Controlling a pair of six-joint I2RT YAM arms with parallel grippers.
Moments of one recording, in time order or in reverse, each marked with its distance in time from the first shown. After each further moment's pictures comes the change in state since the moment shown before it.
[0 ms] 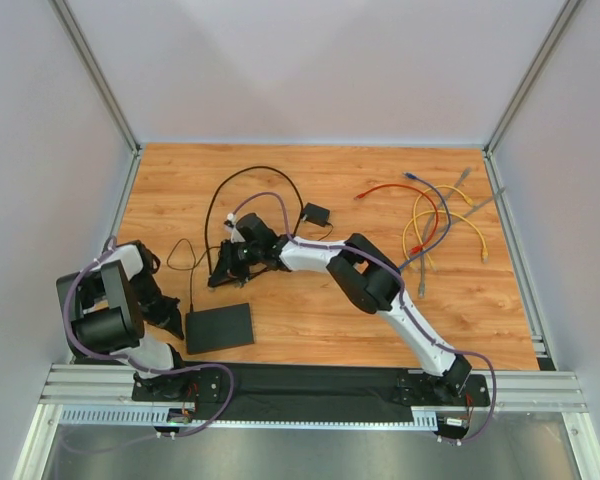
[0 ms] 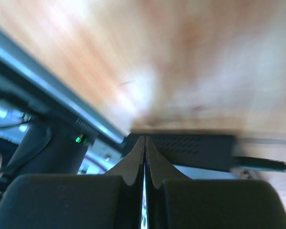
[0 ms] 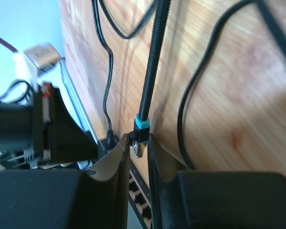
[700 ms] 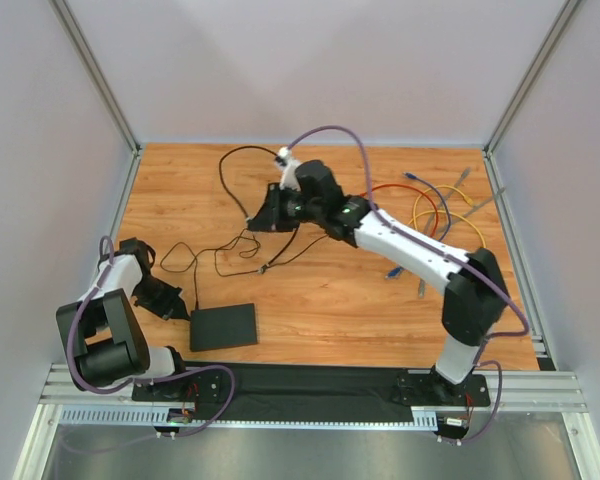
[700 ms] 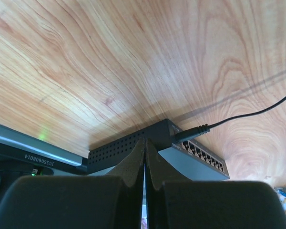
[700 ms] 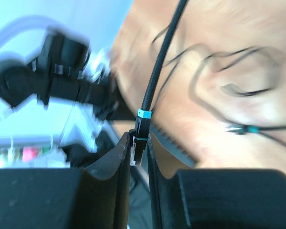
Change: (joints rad) left arm -0.006 -0.193 -0.040 0.196 0.154 0.101; right arm -0.099 -0.684 -0.240 -0.318 0.188 -0.326
